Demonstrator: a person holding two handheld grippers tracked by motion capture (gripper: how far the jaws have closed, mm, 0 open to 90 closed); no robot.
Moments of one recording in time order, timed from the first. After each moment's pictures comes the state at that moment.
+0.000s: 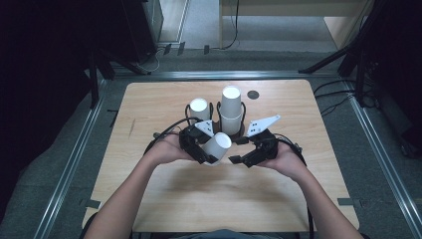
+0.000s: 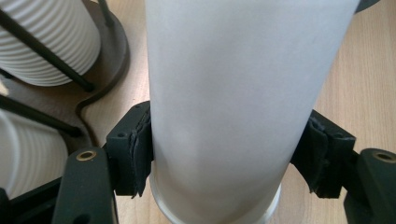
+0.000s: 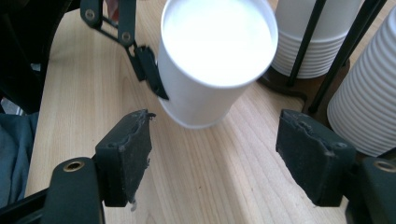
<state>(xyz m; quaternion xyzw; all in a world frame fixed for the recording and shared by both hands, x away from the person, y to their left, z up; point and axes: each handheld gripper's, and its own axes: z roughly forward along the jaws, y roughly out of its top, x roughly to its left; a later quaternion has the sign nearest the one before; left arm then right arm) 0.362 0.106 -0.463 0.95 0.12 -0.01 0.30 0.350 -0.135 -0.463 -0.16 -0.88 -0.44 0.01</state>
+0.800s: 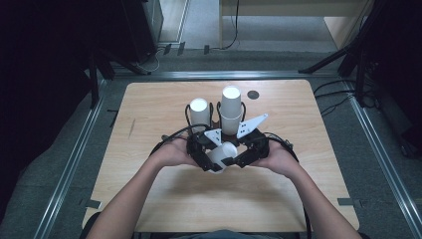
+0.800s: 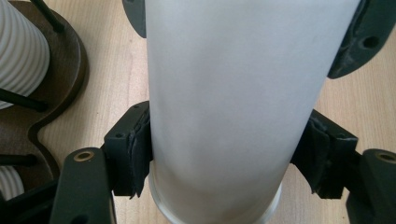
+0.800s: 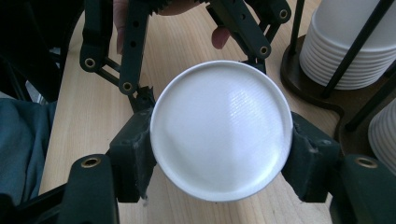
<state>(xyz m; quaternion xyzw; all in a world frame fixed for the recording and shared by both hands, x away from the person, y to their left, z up) 0.353 0.087 -0.473 0.96 0.07 -0.02 0.28 0.353 -0.113 -0.465 -0.12 -0.90 -0.42 0.04</state>
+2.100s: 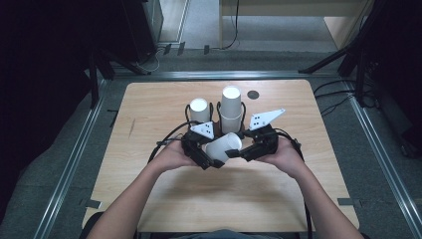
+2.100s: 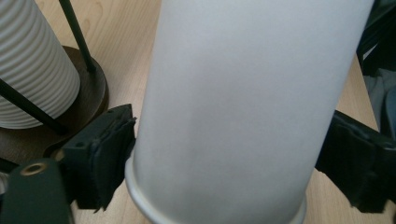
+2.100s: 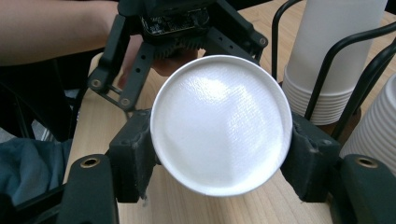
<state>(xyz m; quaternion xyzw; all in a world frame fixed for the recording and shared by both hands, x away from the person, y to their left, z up) 0.351 0.106 -0.470 0.90 0.13 -0.02 0.41 0.353 -0.134 -0.443 -0.13 -0.85 -0.50 0.04</state>
